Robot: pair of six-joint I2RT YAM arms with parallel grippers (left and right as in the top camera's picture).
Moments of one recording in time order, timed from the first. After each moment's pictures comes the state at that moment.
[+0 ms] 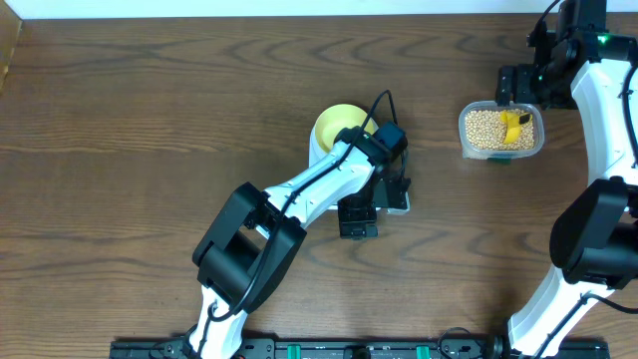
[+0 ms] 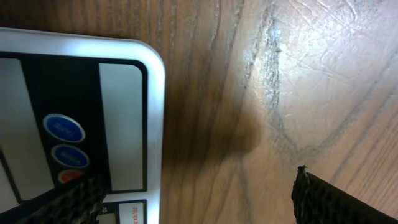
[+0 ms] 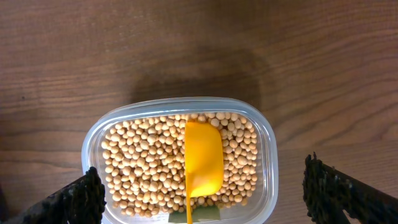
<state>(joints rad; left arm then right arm) -0.73 2.07 1.49 -1.06 0.09 0.78 -0.14 2.00 1.83 -1.05 -0.03 -0.05</state>
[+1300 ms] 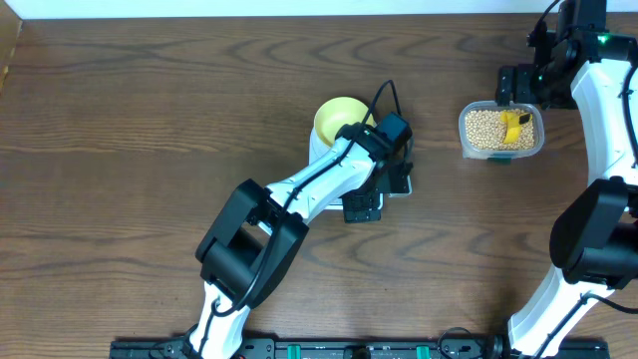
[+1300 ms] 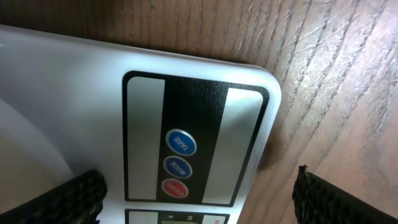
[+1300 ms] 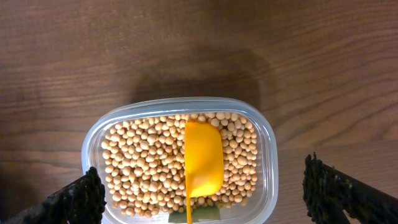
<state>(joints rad) -0.72 2.09 1.52 -0.95 -0.02 0.74 -0.14 2.00 1.83 -1.05 -0.03 -0.05</state>
